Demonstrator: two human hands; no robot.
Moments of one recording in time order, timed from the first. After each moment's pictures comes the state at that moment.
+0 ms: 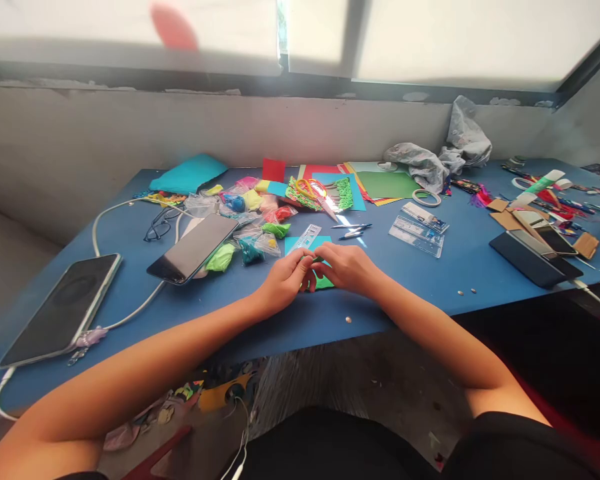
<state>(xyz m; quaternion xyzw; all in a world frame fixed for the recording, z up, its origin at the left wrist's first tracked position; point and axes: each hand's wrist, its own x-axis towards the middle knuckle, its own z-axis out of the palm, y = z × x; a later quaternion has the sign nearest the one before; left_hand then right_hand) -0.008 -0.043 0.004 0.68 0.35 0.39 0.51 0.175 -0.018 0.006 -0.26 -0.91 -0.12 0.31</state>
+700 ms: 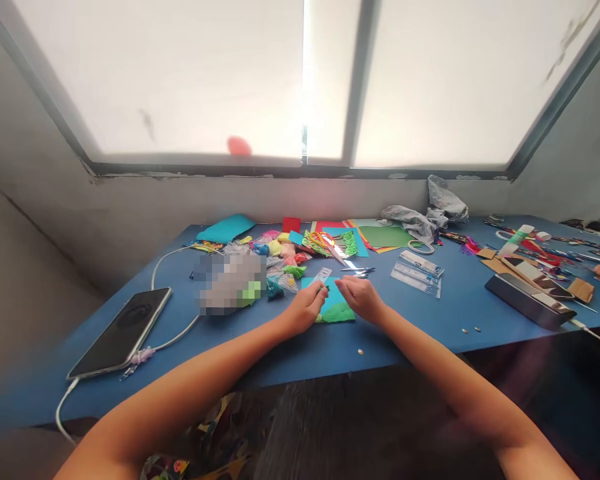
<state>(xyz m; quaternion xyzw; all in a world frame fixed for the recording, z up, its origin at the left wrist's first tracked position) -0.008 -0.035 0.003 0.76 0.37 0.40 0.36 0.170 -0.017 0.010 -0.28 -0.85 -0.12 0.42</state>
